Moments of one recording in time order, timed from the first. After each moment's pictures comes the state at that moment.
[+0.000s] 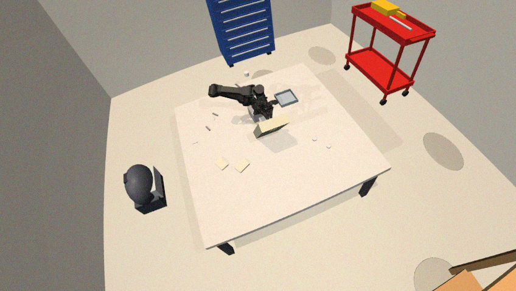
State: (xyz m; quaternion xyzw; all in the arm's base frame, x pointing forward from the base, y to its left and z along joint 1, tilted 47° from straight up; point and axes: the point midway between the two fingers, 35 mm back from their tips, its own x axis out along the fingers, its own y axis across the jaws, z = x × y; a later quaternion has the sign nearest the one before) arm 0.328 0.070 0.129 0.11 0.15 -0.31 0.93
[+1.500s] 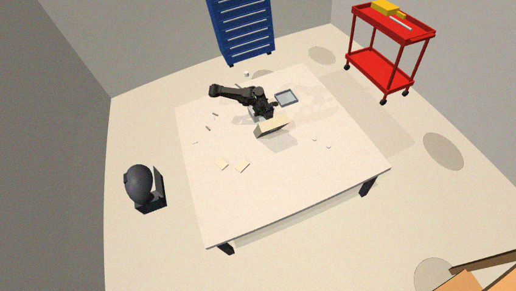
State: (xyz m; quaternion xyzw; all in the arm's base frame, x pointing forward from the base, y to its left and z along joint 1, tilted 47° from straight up) arm 0.338 0.065 0.126 0.11 0.14 -0.31 0.93
